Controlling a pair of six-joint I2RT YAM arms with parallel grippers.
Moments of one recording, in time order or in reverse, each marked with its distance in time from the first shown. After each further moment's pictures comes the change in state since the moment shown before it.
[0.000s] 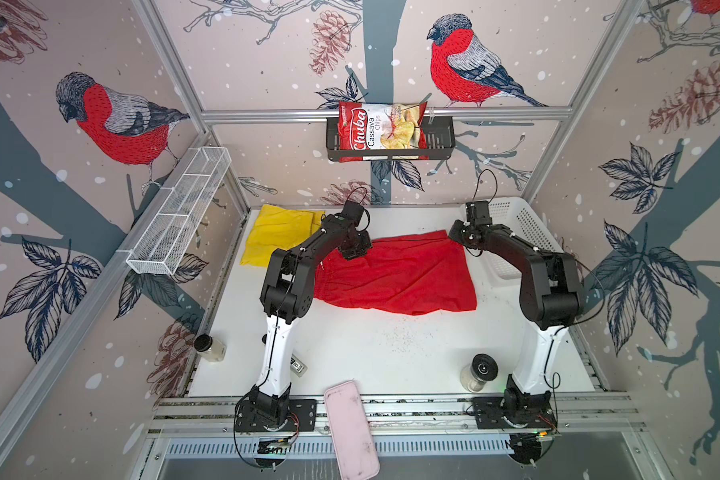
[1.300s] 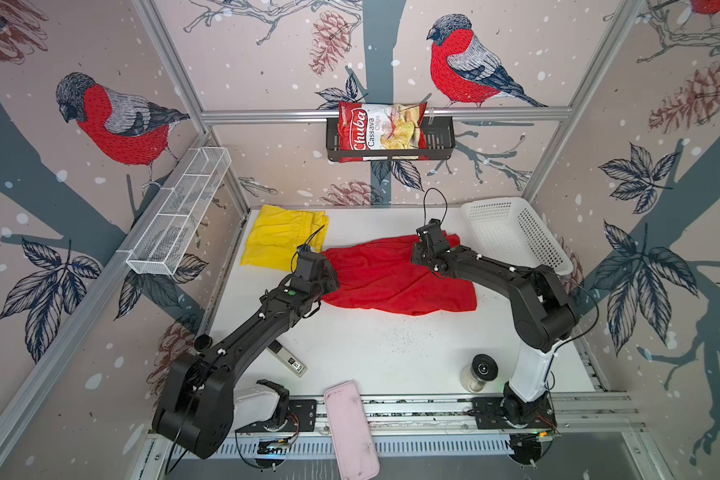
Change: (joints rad) left arm -0.021 -0.961 -1.117 0.497 -0.343 -0.015; right arm 0.372 -0.204 -0.315 0.040 0.244 0.045
